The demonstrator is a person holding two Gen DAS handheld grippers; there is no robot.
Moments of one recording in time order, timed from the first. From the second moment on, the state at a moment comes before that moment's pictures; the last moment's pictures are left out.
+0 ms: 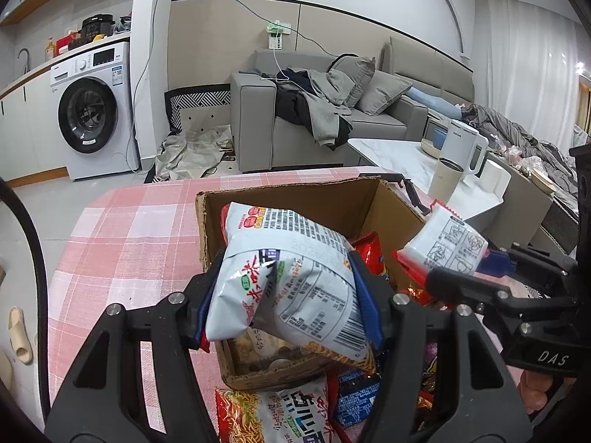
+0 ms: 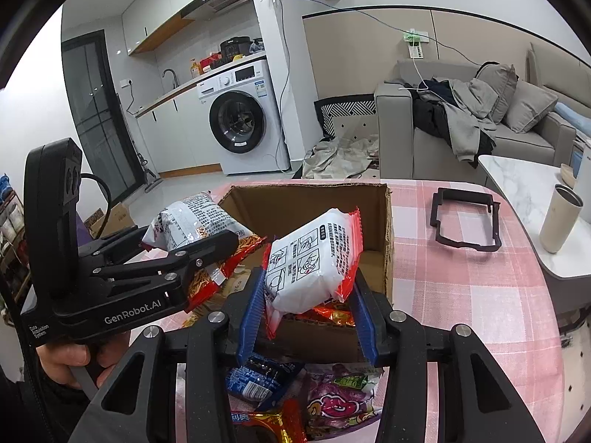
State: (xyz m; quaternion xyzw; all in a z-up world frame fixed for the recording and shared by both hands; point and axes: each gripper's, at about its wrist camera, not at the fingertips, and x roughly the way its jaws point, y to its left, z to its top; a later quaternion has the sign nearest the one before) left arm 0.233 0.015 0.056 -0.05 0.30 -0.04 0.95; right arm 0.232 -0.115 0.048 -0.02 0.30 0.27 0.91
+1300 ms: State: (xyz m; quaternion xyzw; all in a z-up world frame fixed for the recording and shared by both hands) left arm 0.213 0.004 0.051 -0.03 0.30 -0.06 0.95; right arm 0.209 -0.144 0.038 -0.03 0.30 0.23 0.93
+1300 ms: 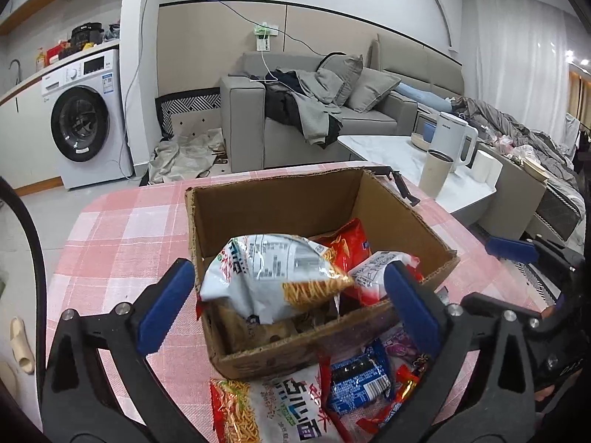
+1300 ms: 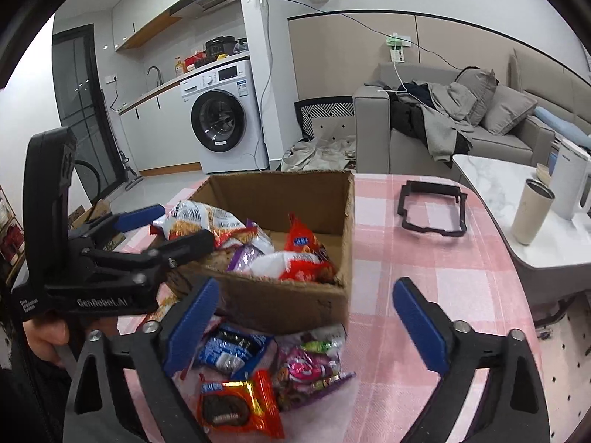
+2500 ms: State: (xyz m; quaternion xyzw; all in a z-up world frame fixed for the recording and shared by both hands) left arm 0.132 0.025 0.006 -0.03 0.35 -0.02 0.93; right arm 0.187 -0.179 -0.008 0.02 0.34 0.21 0.92
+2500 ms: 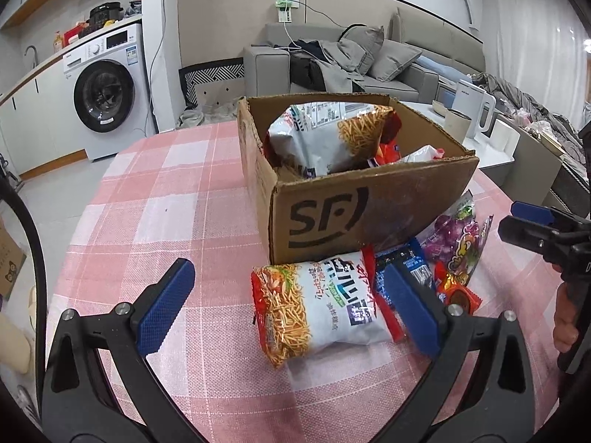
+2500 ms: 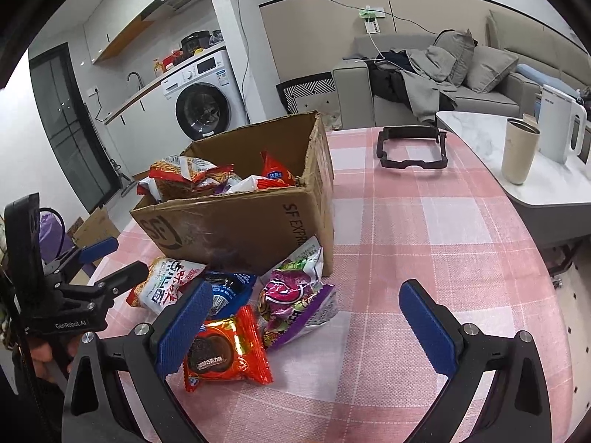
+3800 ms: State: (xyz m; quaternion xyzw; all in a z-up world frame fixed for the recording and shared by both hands) left arm 0.157 0.027 -0.047 -0.09 0.42 -0.07 0.90; right arm 0.204 -0.170 -0.054 0.07 0.39 0.23 0.89
